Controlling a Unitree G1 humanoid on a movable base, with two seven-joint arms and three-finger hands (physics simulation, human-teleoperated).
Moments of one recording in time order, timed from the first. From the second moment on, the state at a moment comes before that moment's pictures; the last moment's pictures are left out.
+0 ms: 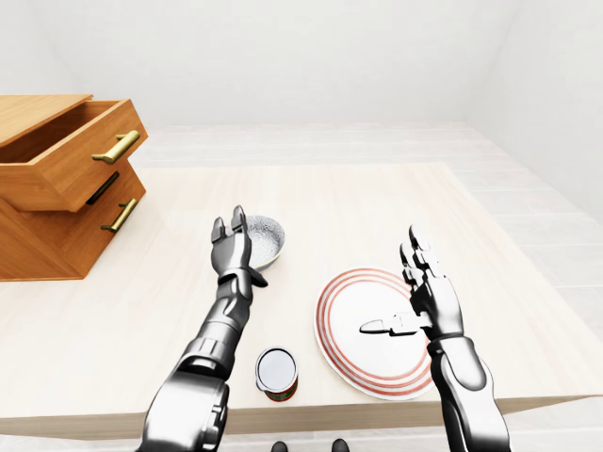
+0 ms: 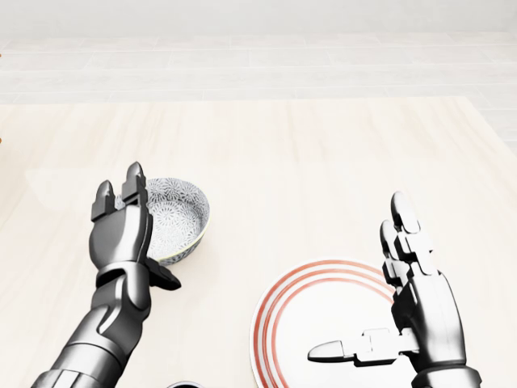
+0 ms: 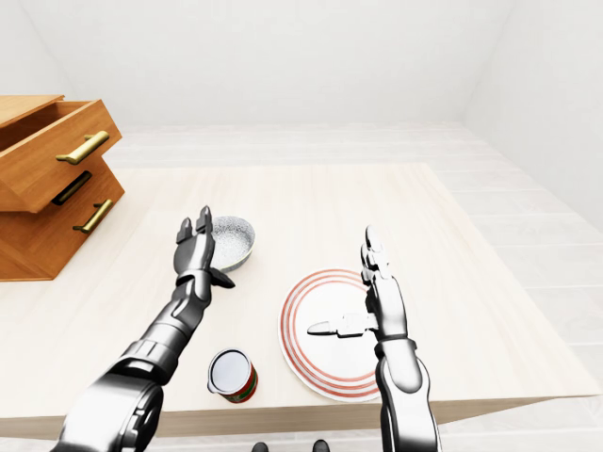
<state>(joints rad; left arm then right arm) -0.68 0.10 -0.05 0.99 0.84 0.09 0.47 0.17 -0.02 -0.07 -0.34 -0.01 0.05 0.14</state>
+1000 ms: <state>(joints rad) -0.81 0.07 -0.06 1.34 0.91 0.09 0.52 0.14 -0.03 -0.10 -0.25 0.01 0.01 0.15</state>
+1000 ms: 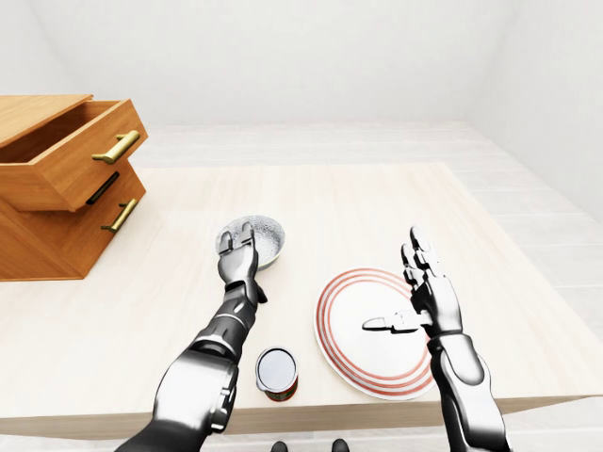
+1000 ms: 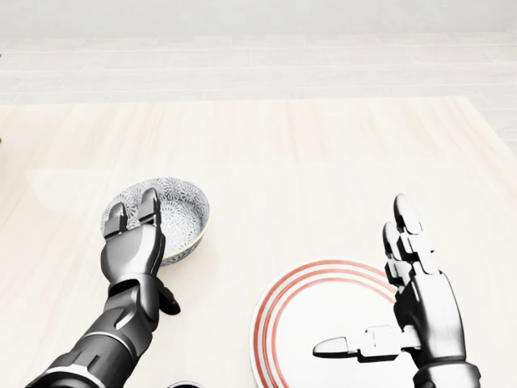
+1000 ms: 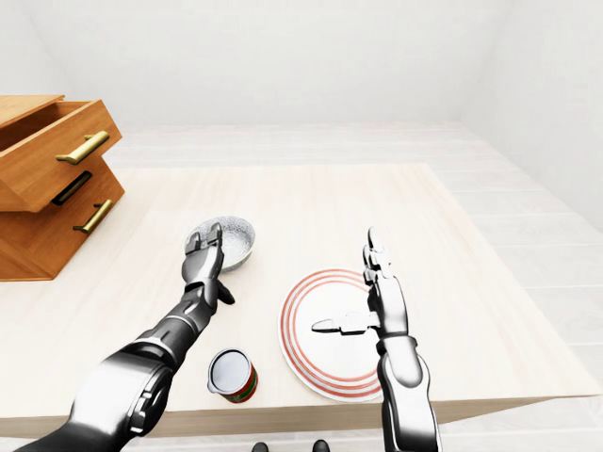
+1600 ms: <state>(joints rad) -0.82 0.06 -0.07 1.37 0.96 0.09 0.52 0.12 -0.03 -0.10 -0.23 0.00 0.00 0.15</state>
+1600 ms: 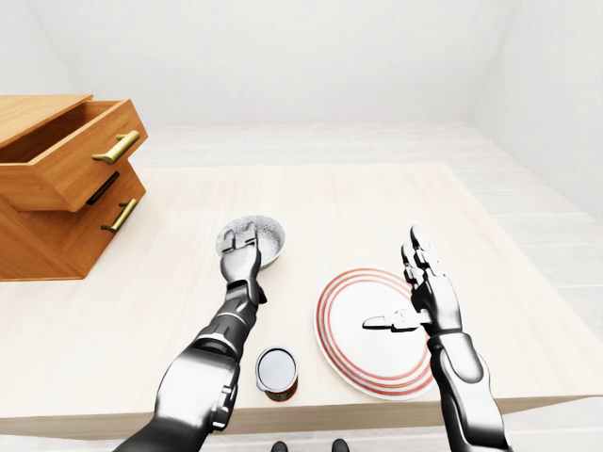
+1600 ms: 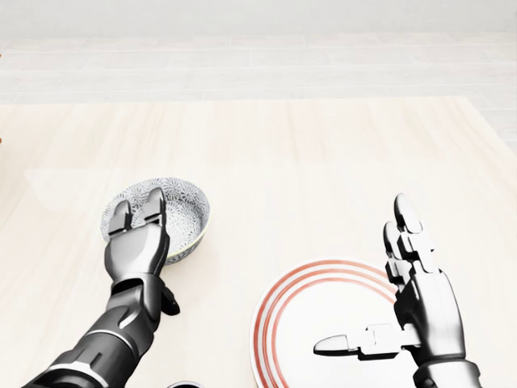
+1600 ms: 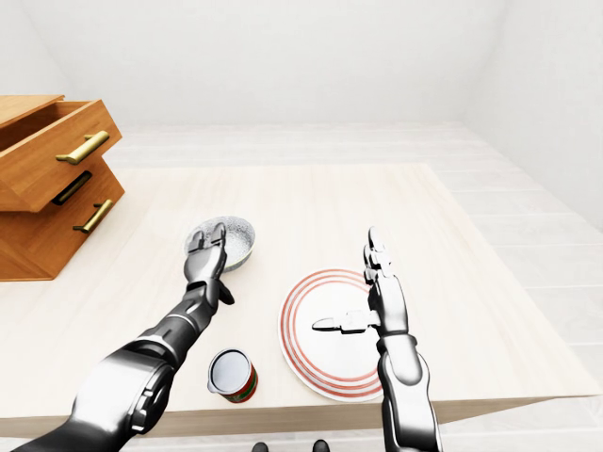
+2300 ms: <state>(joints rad) -0.83 0.06 -0.08 1.38 1.02 0.09 0.52 0.12 -0.03 -0.11 -0.19 0.02 -0.02 0.15</state>
